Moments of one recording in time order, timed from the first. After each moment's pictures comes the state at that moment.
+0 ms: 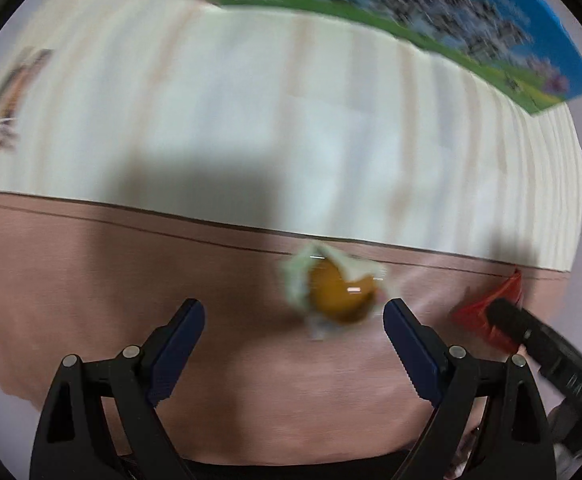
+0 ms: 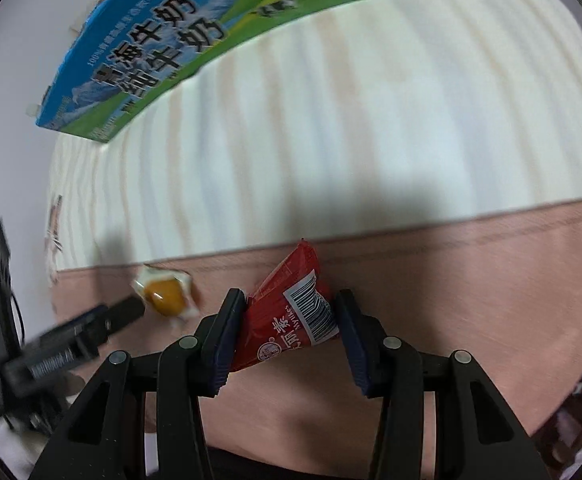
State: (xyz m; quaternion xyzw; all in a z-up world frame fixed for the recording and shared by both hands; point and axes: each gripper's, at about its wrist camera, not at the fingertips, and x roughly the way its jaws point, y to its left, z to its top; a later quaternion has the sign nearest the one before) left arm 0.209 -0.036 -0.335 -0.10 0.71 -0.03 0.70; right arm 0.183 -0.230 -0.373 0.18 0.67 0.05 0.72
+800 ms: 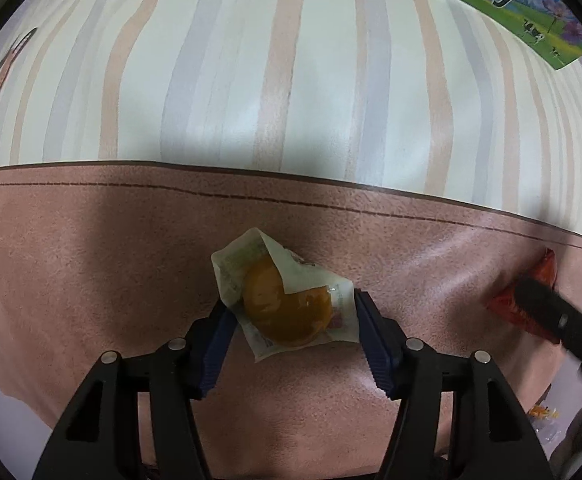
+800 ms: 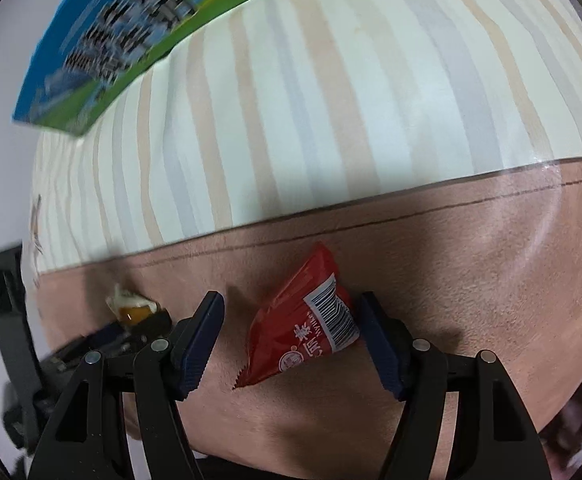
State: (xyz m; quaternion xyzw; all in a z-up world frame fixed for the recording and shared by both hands) left arm 0.165 -0.077 -0.384 -0.06 0.71 -0.01 0.70; right arm 0.177 -0.205 -0.403 0.16 0.68 0.04 0.71
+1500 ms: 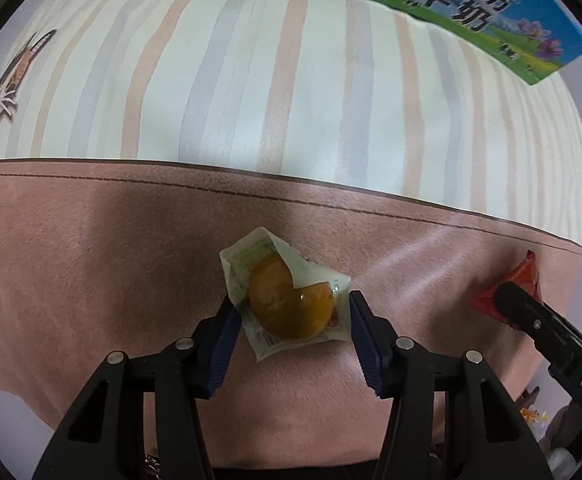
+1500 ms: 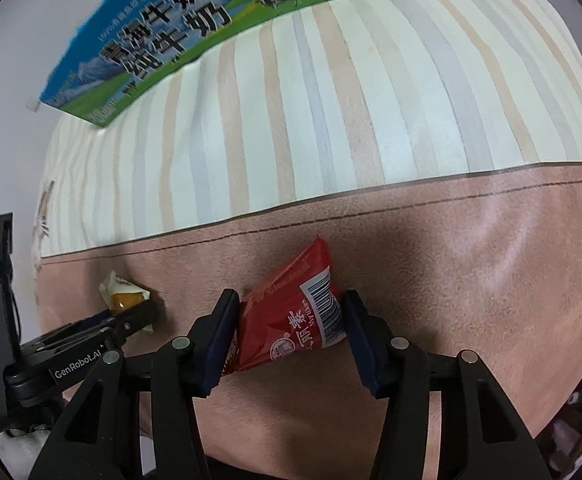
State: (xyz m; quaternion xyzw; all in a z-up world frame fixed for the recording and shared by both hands) left arm 0.162 -0.022 -0.330 -0.09 0.69 -0.03 0.72; right arm 0.146 -0.220 -0.375 0.17 0.64 0.06 0.75
